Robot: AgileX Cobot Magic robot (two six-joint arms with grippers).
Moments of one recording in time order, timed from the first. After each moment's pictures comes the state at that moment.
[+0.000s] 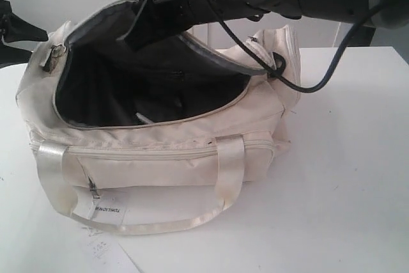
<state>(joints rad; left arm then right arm) 0.42 1.93 -1.45 -1.25 1.02 0.78 0.54 1.72 -1.45 0.47 0.25 -0.78</state>
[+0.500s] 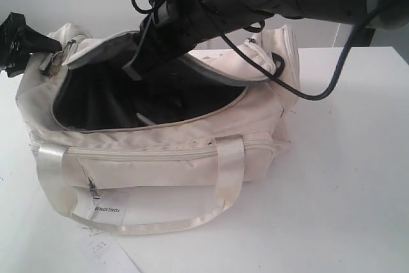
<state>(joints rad) 0.39 2.00 -1.45 -1.30 1.04 0.89 0.54 1.72 -1.45 0.44 0.41 -0.78</state>
